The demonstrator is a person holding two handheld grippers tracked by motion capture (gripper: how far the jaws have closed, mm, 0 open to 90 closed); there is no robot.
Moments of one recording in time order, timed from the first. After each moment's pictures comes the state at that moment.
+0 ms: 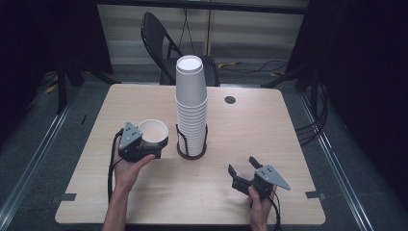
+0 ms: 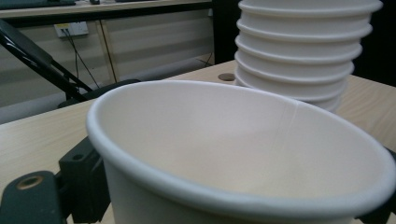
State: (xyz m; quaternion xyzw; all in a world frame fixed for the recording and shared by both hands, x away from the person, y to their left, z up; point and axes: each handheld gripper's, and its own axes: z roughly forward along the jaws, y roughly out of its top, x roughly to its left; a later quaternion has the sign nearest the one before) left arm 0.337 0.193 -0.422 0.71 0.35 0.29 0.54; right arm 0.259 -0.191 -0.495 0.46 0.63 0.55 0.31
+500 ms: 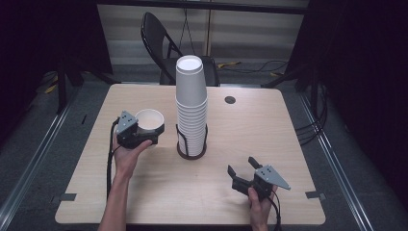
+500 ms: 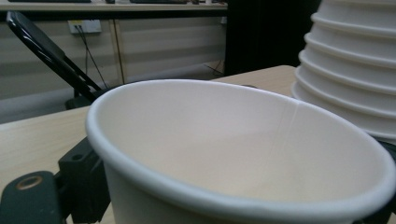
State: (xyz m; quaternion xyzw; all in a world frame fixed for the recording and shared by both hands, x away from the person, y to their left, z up) left arm 0.377 0.206 -0.427 0.68 0.38 0.29 0.55; right arm 0.258 -0.192 -0.496 0.45 0.64 0.55 0.30
